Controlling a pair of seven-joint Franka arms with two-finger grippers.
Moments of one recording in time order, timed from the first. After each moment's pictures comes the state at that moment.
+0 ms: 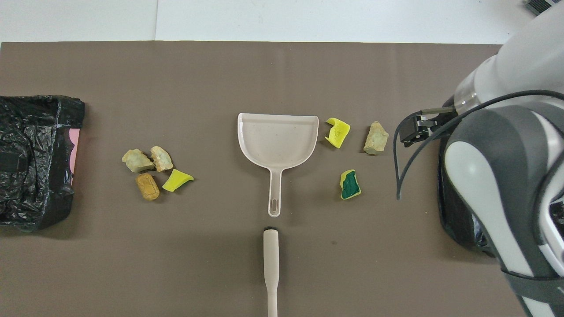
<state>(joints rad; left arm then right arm) 0.01 -0.15 -0.03 -1.60 0.01 1.52 0.10 0.14 0.19 0.08 -1.44 -0.02 1.53 0.21</state>
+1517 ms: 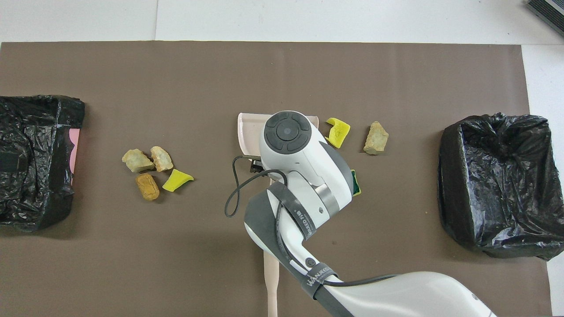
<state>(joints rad) 0.01 -0.15 -0.03 -1.60 0.01 1.52 0.10 0.54 0.44 0.09 -1.60 0.01 1.98 0.81</state>
